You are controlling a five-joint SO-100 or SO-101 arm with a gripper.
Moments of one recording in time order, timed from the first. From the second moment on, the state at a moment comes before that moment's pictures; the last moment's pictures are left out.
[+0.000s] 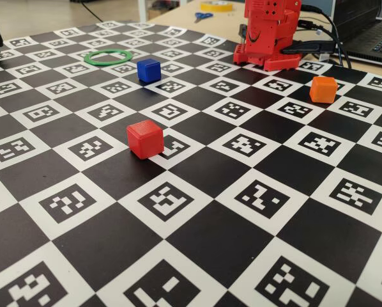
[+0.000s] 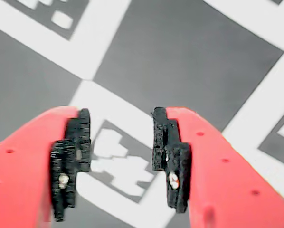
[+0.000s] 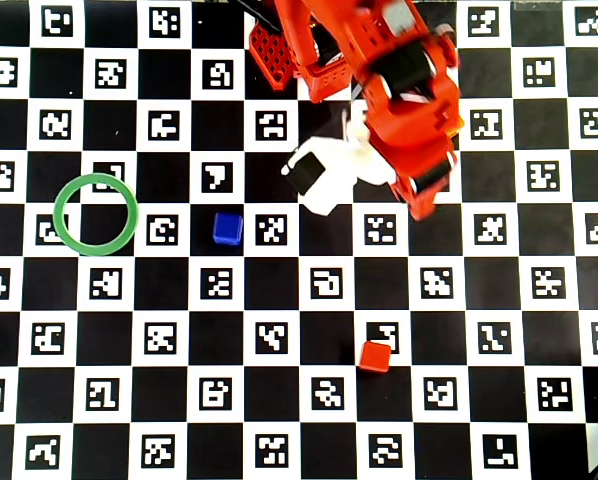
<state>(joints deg) -25.0 112.1 112.2 68.3 0.7</state>
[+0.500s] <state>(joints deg) -20.6 82.9 80.1 76.7 14.0</state>
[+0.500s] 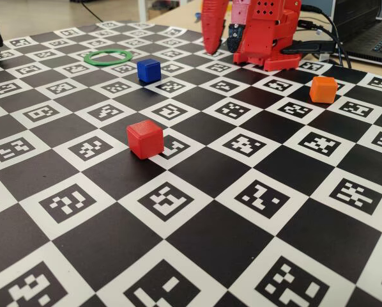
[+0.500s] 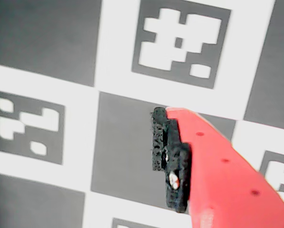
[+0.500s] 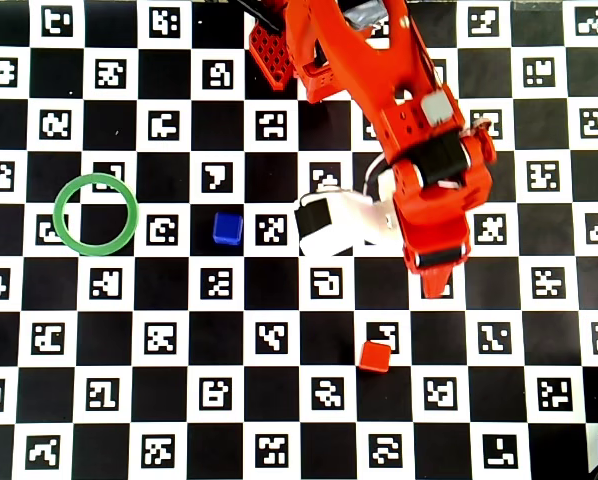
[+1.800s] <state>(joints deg) -12.0 50.6 55.2 75.4 20.5</state>
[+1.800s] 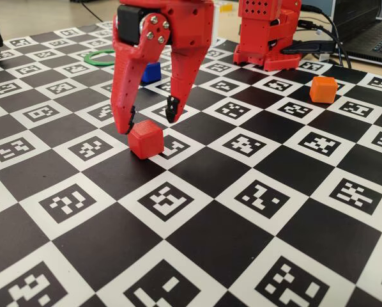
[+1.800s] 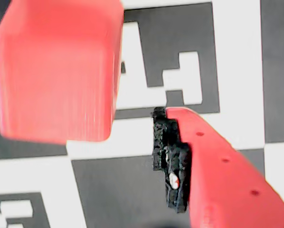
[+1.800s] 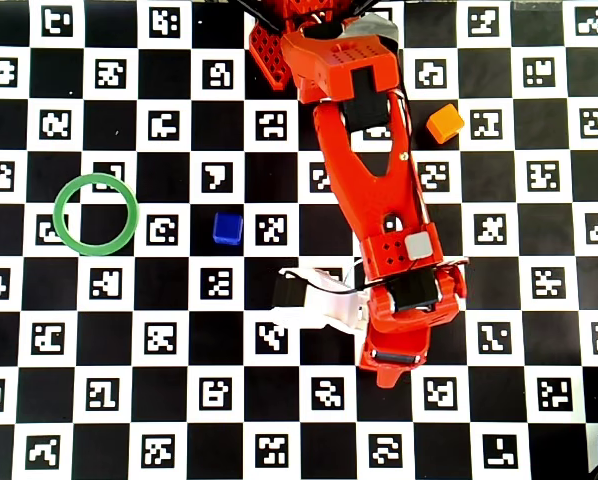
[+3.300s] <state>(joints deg) -11.6 57.2 62.7 70.3 13.0</state>
